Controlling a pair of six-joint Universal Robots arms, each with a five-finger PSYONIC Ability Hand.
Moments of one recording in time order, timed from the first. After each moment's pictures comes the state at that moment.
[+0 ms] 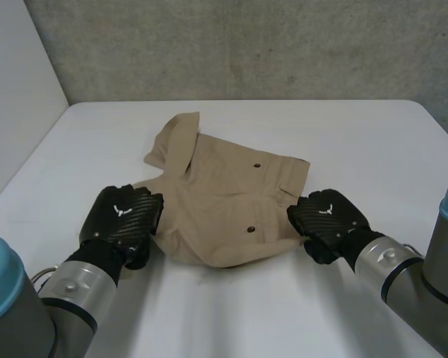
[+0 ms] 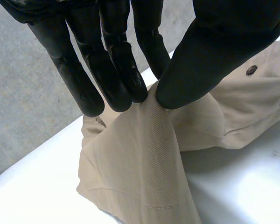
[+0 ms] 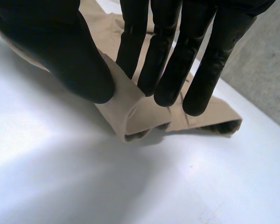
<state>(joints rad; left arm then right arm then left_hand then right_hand) 4.11 -1.61 -1.98 3.40 -1.72 3.41 1.93 -1.32 1.87 -0.17 1.21 2.69 1.14 1.20 1.19 1.20 0.99 0.95 1.13 1.14 1.14 0.96</state>
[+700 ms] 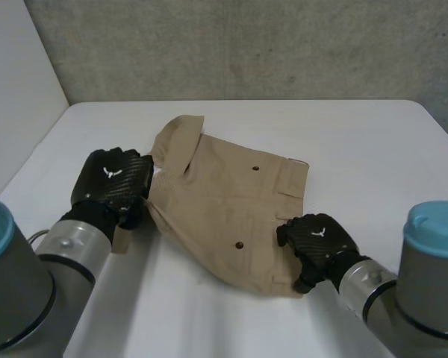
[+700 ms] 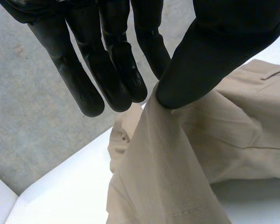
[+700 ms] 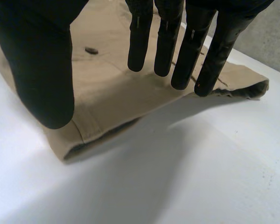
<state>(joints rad) 4.16 -1.64 -1.87 3.41 -1.71 3.41 2.04 -1.28 1.89 -0.15 1.37 2.88 1.14 1.20 1.19 1.20 0.99 0.49 0.56 0.55 0.55 0.37</state>
